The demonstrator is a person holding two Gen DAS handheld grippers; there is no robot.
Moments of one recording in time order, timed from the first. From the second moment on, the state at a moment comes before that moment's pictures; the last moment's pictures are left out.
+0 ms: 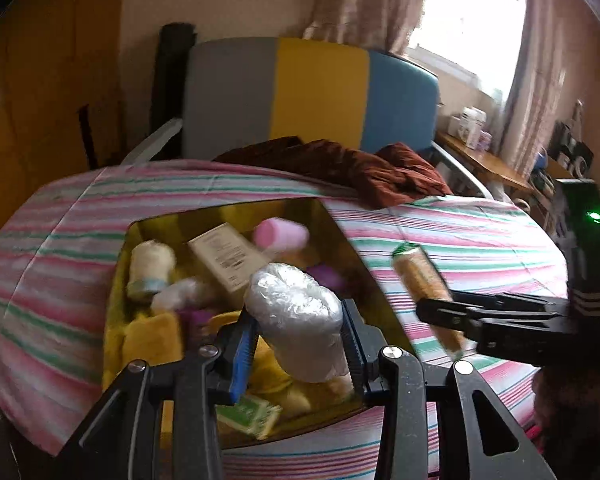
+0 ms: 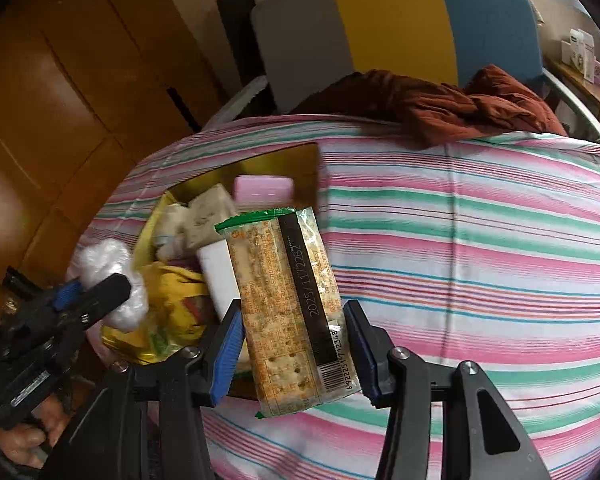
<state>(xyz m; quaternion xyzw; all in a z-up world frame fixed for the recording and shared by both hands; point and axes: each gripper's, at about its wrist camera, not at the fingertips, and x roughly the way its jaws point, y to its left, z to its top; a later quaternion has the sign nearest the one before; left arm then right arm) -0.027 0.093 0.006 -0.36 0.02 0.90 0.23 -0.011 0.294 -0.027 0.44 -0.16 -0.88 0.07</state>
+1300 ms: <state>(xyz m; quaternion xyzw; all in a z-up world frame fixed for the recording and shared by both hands) -0.065 0.042 -0.024 -0.38 0.00 0.92 0.13 -0.045 0.225 -0.055 0.47 -0.14 -0.87 0.10</state>
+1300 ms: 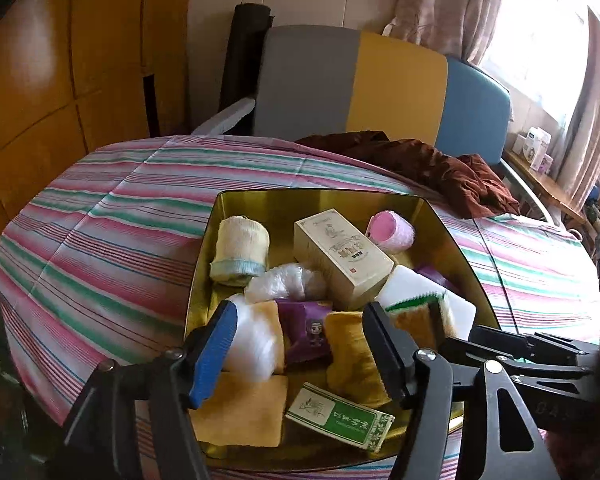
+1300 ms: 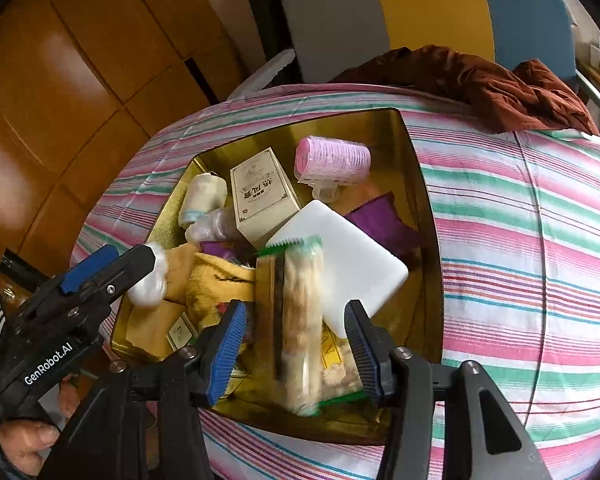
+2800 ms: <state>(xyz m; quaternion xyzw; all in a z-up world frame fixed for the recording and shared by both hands) 0.013 0.049 0.012 -0.33 0.01 0.94 0.08 0.028 0.229 -0.033 0.39 -0.03 -0.92 -0.02</state>
